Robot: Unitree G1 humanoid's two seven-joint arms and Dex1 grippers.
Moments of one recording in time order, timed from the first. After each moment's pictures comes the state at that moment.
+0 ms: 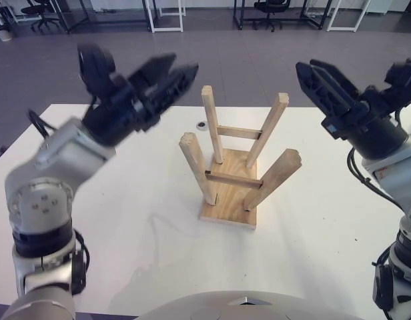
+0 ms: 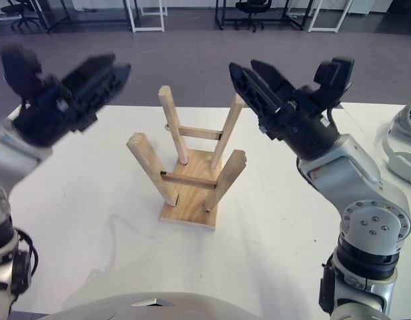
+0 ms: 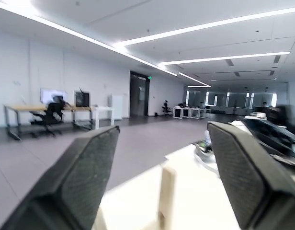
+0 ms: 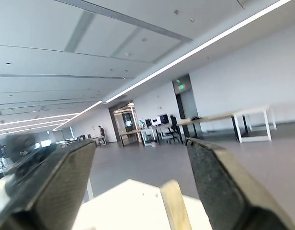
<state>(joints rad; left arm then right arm) -0.61 0.64 0.21 -0.49 -1.28 0.68 -0.20 -0.41 -0.61 -0.33 -0.63 1.46 0.65 0.04</state>
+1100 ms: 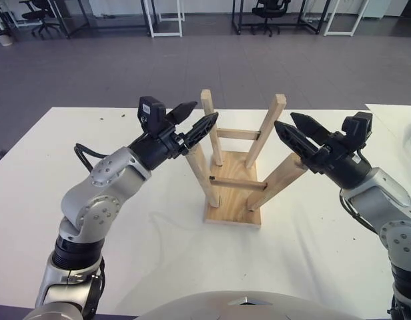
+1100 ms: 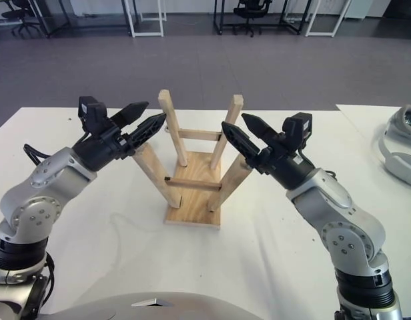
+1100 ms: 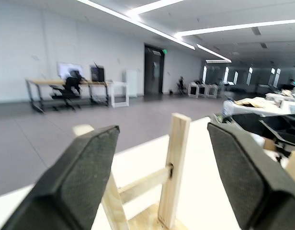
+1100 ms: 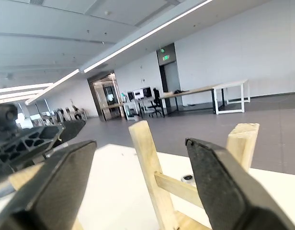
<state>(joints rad) -0.29 0.47 -0.06 -0.52 -0.86 0.50 -0.24 -0.07 -0.60 -0.16 -0.57 1.16 0.48 0.25</state>
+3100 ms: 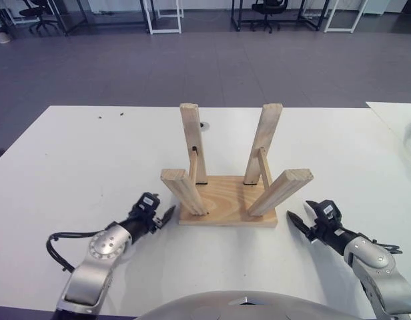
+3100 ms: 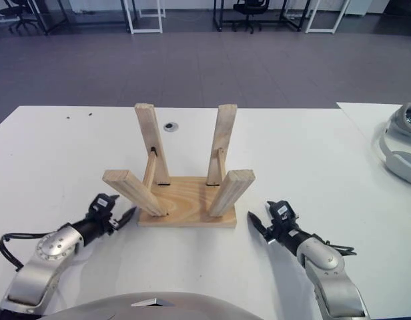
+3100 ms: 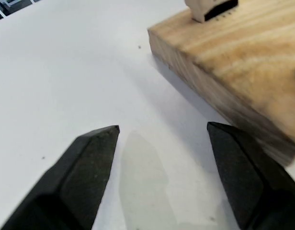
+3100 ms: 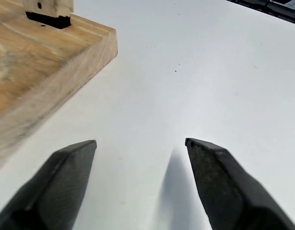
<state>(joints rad) 0.35 0.47 -0.12 -0.51 -0.06 0.53 -0.38 0.40 -0.48 -0.05 -0.36 0.22 0.35 0.47</state>
